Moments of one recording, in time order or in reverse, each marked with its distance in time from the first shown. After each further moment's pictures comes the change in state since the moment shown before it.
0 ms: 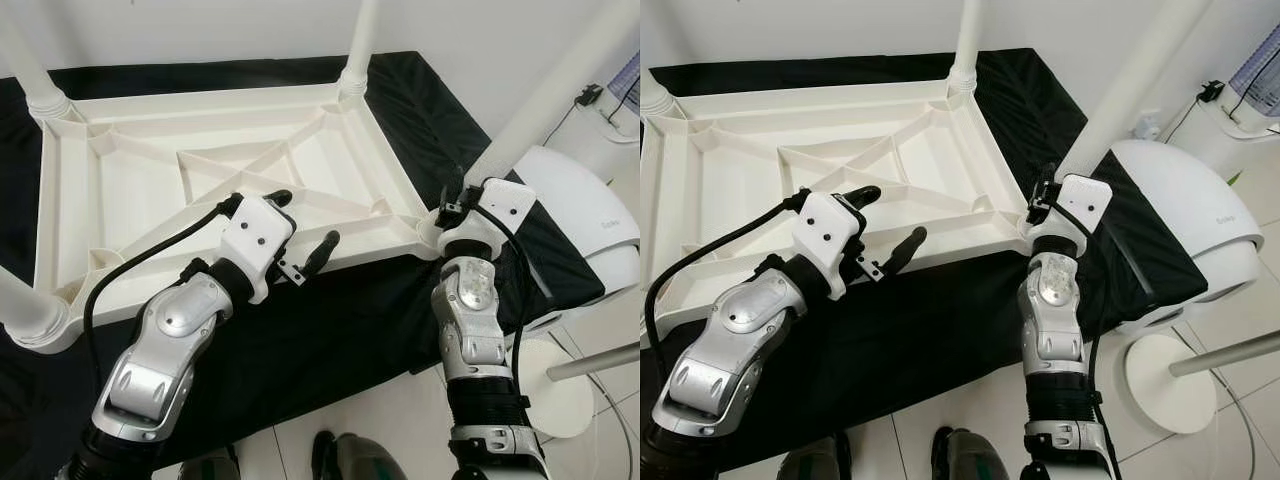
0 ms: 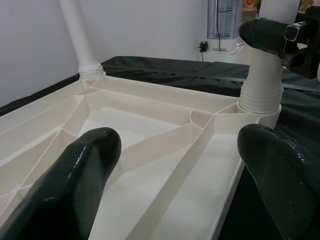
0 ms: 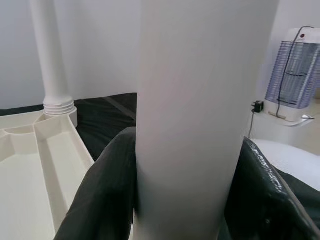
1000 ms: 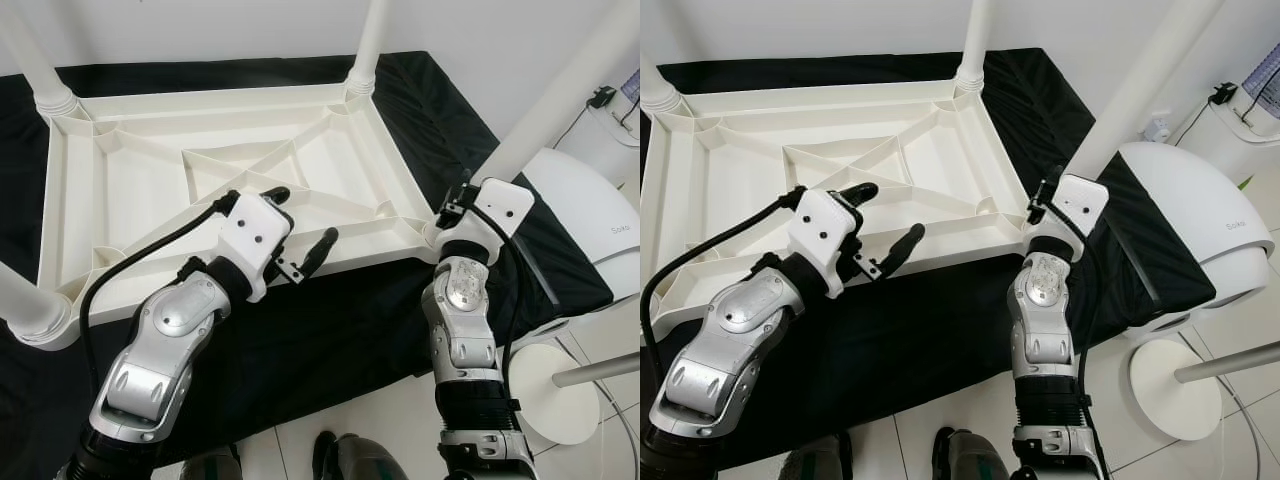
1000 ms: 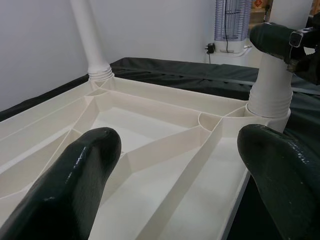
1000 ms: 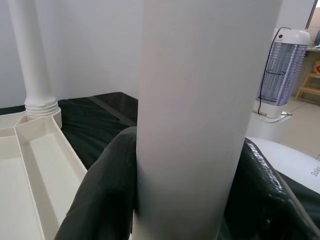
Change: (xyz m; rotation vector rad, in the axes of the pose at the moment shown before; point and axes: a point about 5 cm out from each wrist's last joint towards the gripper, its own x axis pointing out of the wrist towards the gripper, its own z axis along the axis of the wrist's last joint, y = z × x) left arm -0.001 0.001 0.004 0.004 -0.013 0.009; right arm -0.004 -0.001 0.003 -0.033 -0.011 -0.102
